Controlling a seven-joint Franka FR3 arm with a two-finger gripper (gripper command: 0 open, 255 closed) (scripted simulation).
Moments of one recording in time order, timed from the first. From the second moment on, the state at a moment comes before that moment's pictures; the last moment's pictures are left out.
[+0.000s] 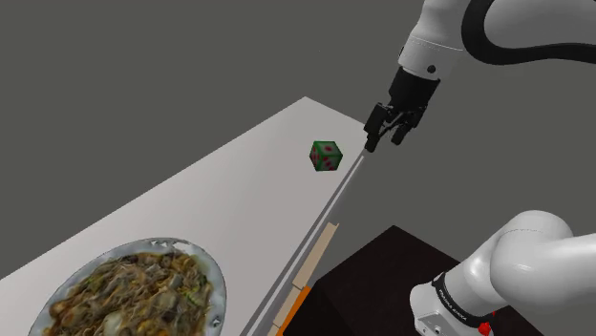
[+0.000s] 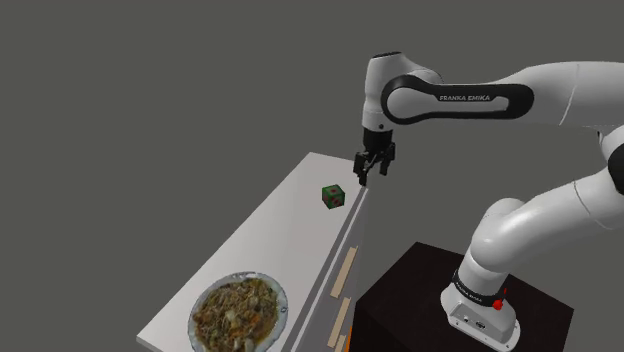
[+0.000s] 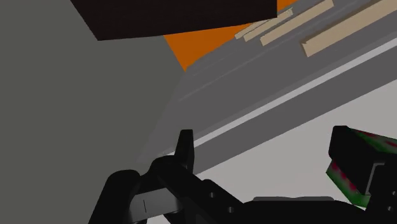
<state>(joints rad) 0.08 -0.63 0.19 -2.33 0.15 1.66 0.28</state>
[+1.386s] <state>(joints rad) 0.10 -0.37 0.40 -2.22 0.16 1.85 0.53</state>
